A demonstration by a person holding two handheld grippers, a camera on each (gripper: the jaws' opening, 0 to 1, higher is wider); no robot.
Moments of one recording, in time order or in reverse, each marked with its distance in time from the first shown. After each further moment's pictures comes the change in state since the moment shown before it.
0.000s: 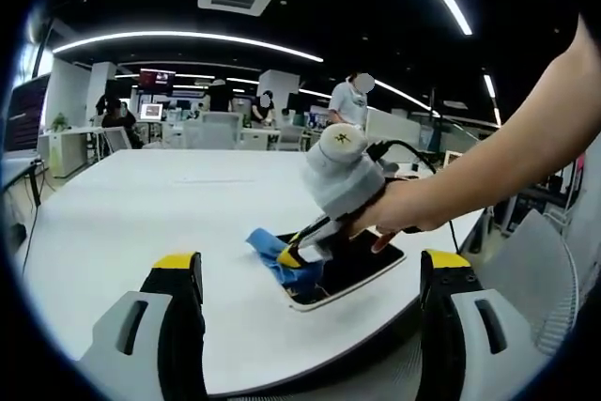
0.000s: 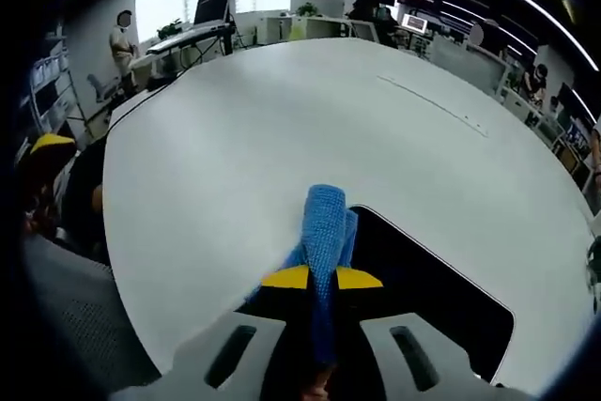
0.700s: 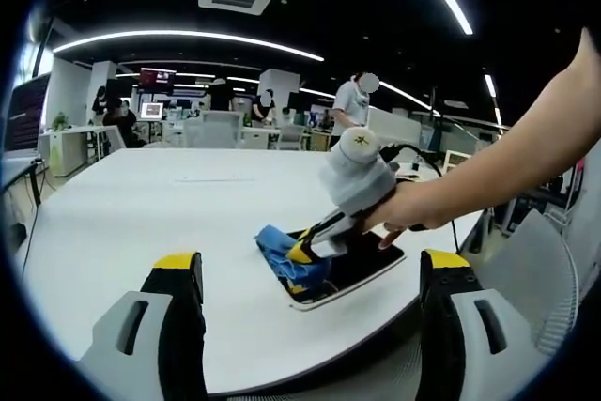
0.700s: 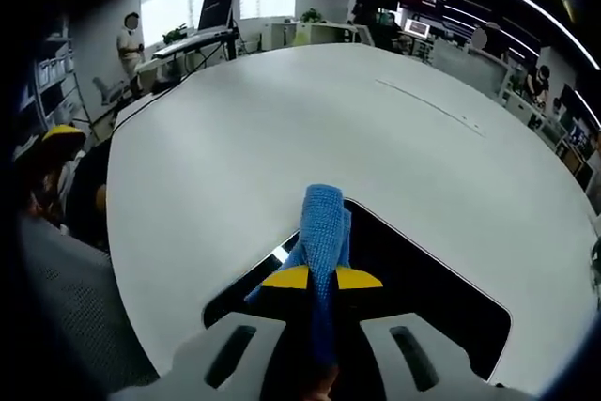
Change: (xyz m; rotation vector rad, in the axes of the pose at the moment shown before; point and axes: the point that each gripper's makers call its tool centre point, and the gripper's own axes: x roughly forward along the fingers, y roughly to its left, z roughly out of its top) left arm 0.000 -0.001 0.001 -0.002 0.004 0.002; right arm -0.005 -0.018 -0.010 0.003 -0.032 0.019
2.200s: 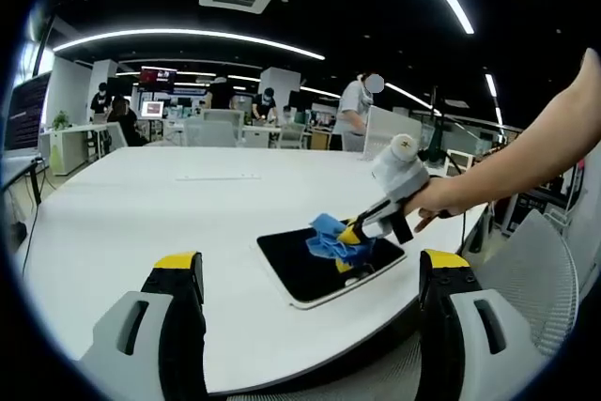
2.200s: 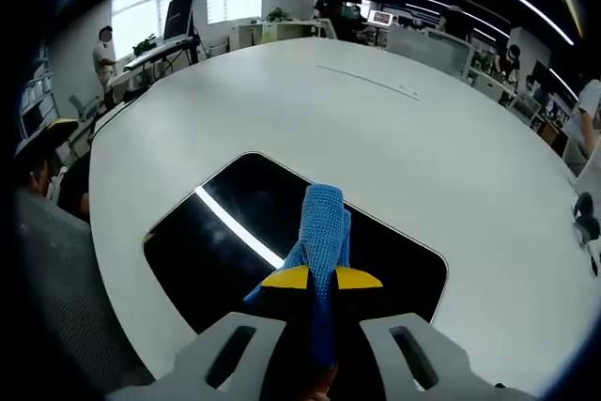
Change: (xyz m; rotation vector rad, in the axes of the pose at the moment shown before) left arm 0.001 0.001 -0.001 -0.003 0.007 0.003; right arm -0.044 -0.076 -0.055 0.102 0.019 -0.104
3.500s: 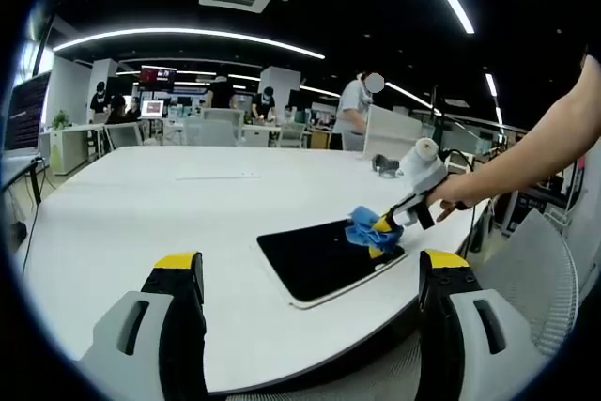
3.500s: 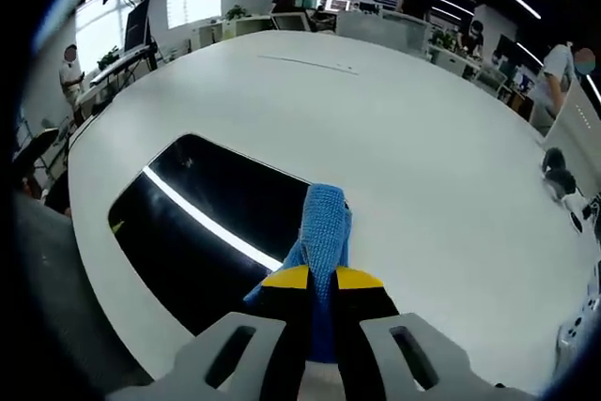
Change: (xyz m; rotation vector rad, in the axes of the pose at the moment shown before) left arm 0.000 0.000 0.000 -0.001 0.003 0.000; right arm -0.033 -0.065 -0.044 0.106 0.047 -0.119
